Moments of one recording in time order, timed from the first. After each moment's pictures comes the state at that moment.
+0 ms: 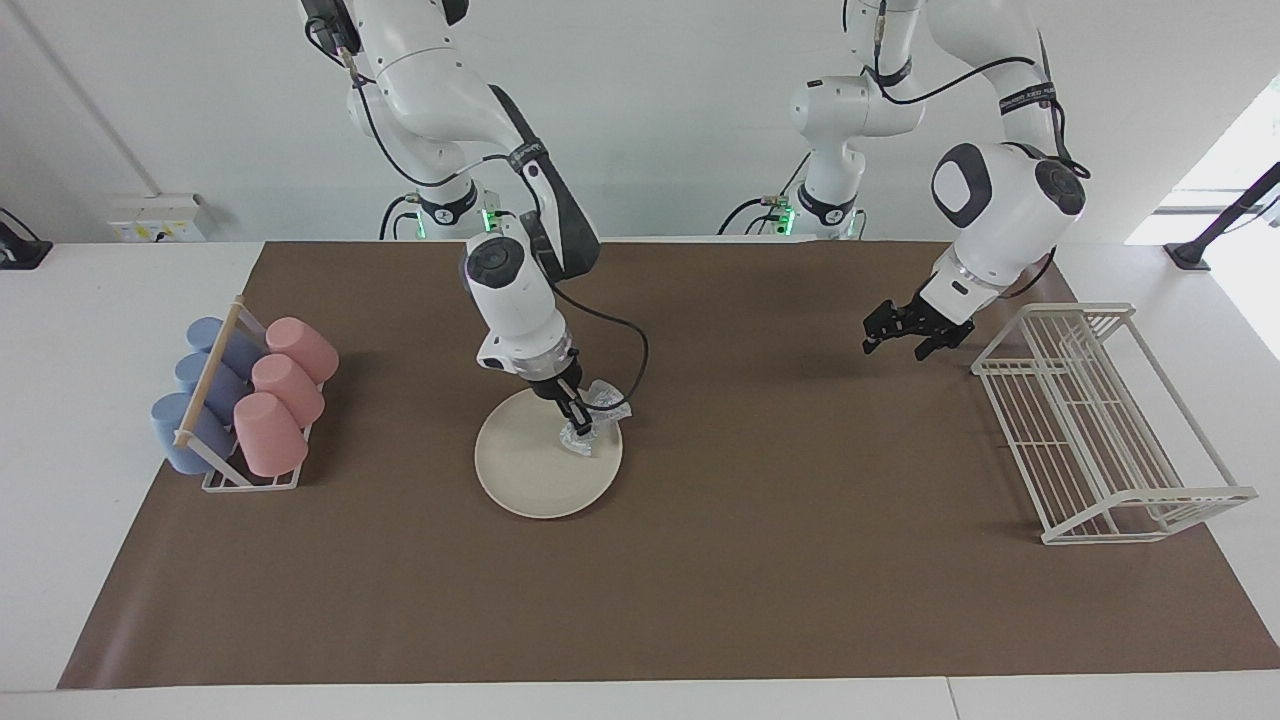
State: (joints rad) left arm -0.06 -0.08 -0.01 -2.26 -0.27 2.15 0.18; right arm 0.20 0.35 0.25 -1.89 0.12 2.37 1.48
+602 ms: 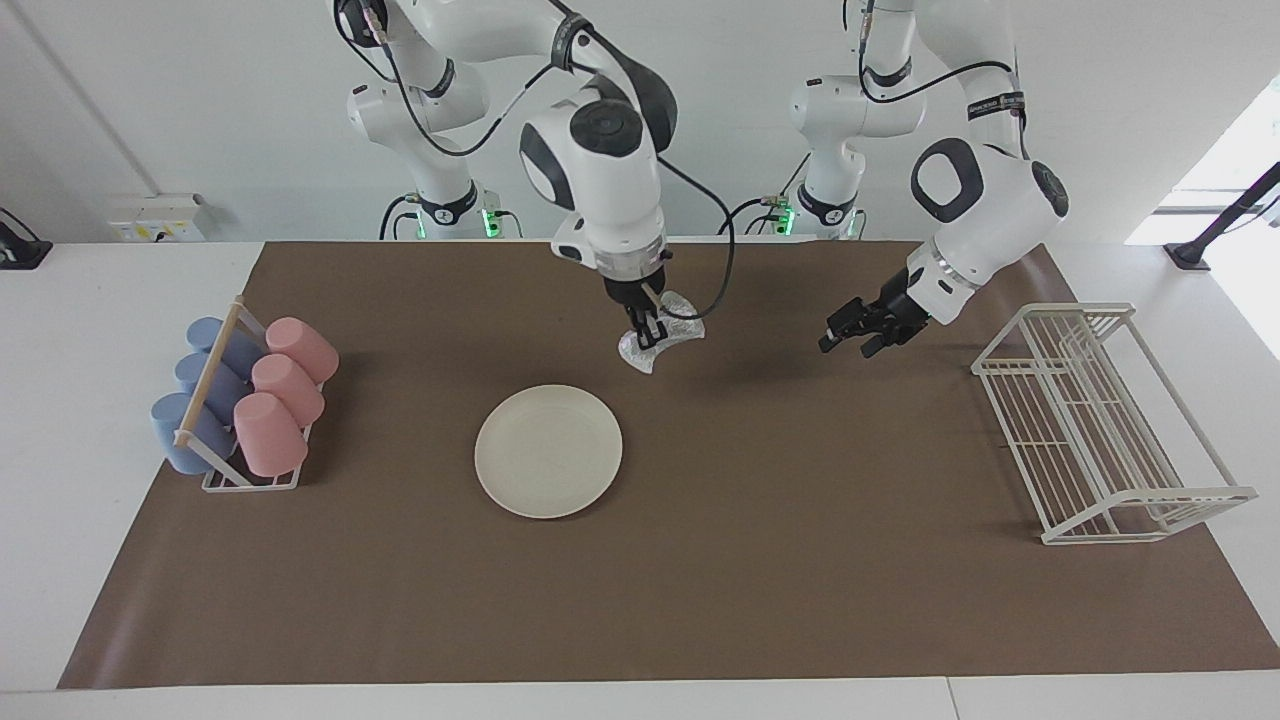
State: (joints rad) left arm -0.11 -0.08 -0.03 -2.24 -0.67 2.15 0.07; right arm 0.40 0.30 0.25 -1.50 0.02 1.83 1.90
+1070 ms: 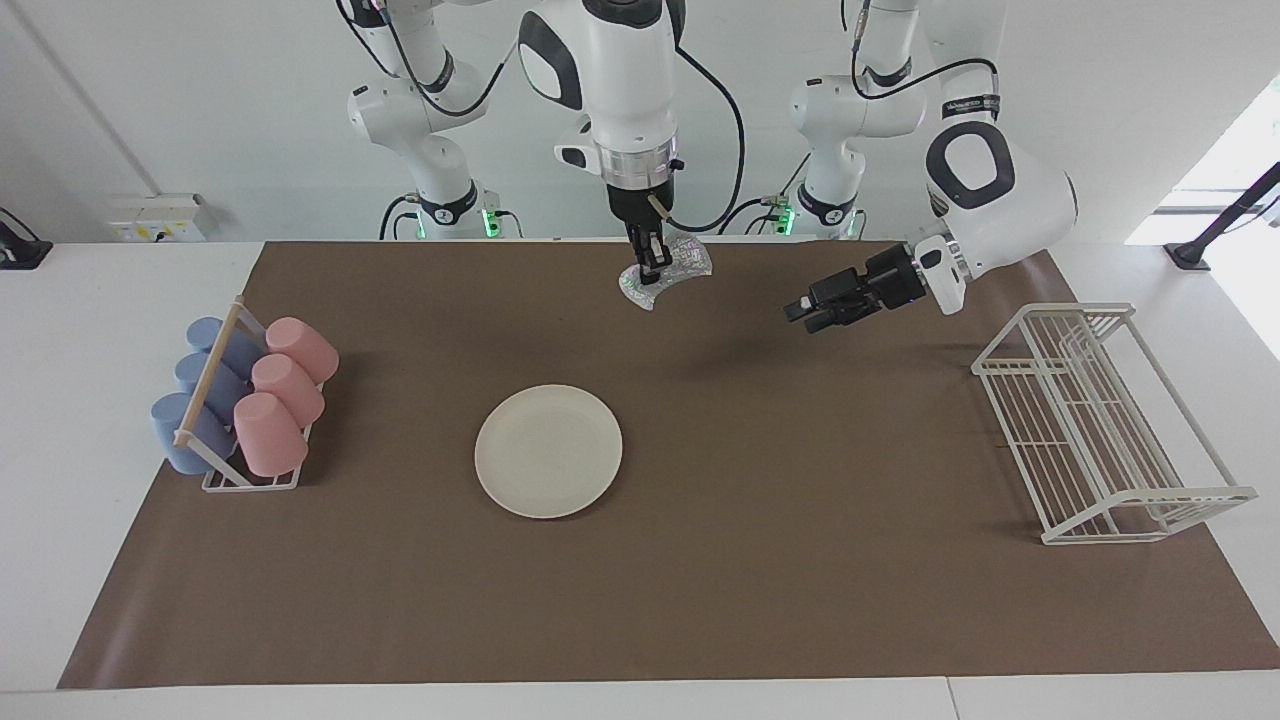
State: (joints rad) left arm -0.11 -0.08 -0.02 -2.17 -1.12 1.91 0.07; right arm 0.41 0.23 0.25 -1.42 0.01 1.71 1.96
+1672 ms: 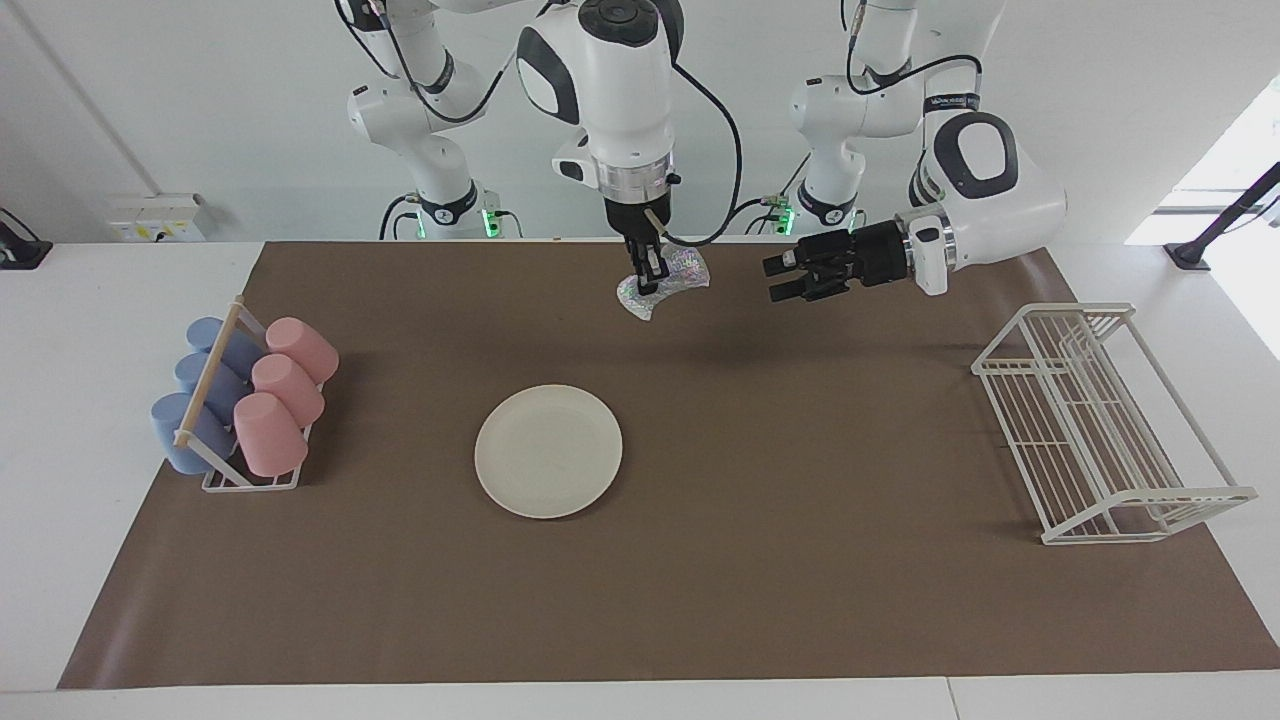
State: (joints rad) left arm -0.17 -0.09 -0.03 -2.16 -1.35 1.84 0.18; right arm 0.40 0.24 0.25 -1.43 0.01 1.72 1.96
